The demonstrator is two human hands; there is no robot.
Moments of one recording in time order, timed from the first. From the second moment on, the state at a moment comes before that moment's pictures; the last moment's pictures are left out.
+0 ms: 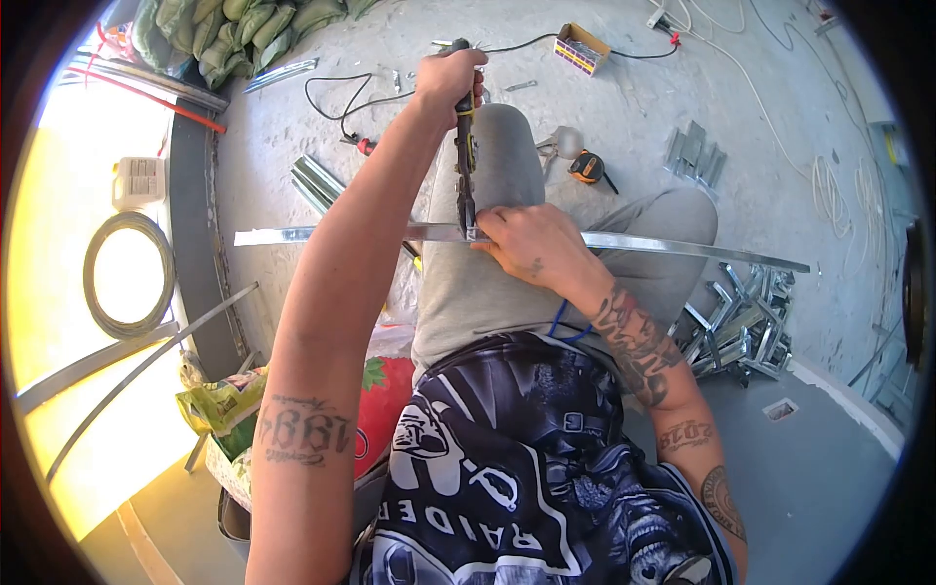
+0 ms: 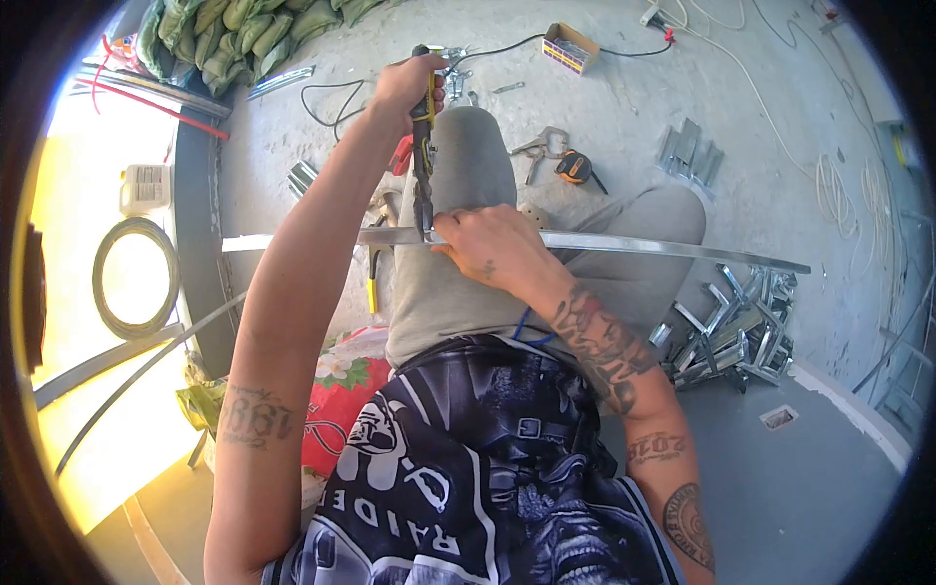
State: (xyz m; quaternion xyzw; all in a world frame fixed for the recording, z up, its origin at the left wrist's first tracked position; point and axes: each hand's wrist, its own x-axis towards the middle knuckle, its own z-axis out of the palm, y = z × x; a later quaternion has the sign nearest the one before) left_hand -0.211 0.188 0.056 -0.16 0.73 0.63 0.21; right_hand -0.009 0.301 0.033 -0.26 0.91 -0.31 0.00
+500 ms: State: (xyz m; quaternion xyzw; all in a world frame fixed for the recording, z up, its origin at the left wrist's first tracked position) left_hand -0.207 0.183 0.059 -0.17 0.68 0.66 0.27; right_hand -0.007 0.300 0.029 -0.25 0.92 -0.32 0.01
